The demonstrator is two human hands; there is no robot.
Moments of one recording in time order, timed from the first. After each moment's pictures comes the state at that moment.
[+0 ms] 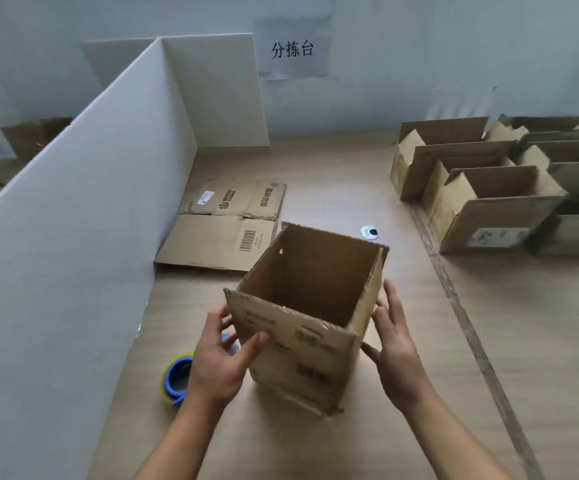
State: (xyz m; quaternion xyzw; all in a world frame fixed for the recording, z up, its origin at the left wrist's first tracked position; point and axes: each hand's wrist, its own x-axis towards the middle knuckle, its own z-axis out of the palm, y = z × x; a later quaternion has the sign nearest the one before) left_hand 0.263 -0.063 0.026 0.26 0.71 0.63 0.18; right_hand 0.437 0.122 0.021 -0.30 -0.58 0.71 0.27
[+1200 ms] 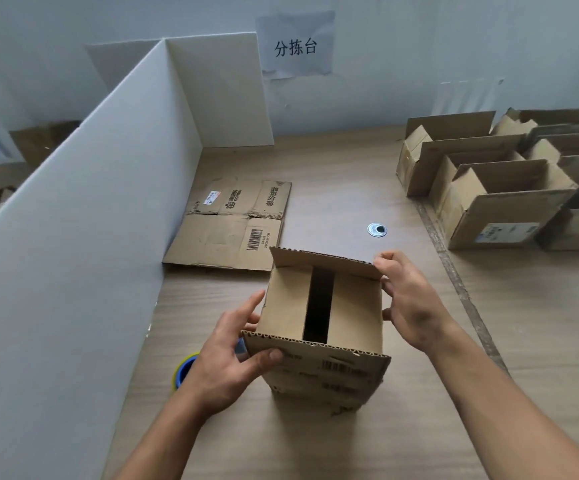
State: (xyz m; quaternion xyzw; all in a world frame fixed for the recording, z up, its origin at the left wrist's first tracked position) left_hand 0.249 -0.082 0.064 0.37 0.77 0.45 0.26; right_hand 0.401 0.165 0.076 -0.30 -0.59 0.72 0.21
